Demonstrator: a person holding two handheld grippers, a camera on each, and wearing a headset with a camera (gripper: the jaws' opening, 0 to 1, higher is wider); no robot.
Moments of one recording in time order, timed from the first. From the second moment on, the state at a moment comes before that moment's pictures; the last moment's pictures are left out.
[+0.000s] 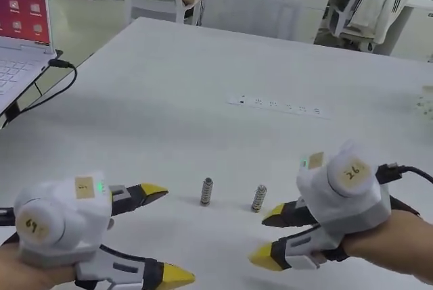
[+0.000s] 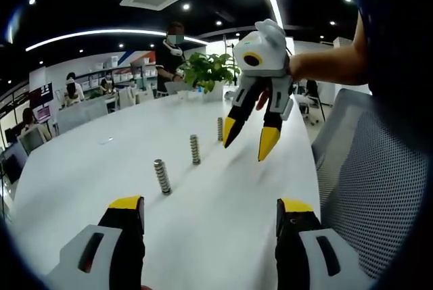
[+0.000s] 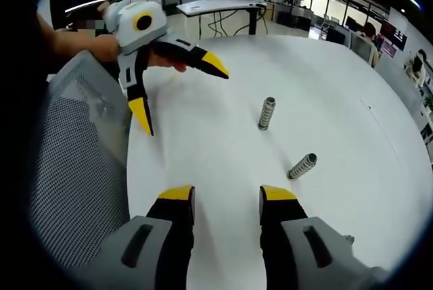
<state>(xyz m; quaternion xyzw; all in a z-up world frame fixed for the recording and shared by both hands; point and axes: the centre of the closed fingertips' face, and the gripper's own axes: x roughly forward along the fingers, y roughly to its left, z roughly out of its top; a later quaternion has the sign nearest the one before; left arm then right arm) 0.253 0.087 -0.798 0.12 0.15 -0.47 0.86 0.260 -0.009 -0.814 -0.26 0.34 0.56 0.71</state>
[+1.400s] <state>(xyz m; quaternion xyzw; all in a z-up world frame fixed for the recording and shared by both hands) 0.249 0.086 -0.791 0.09 0.15 -0.46 0.87 0.267 -0.084 -0.805 -0.16 0.32 0.48 0.80</state>
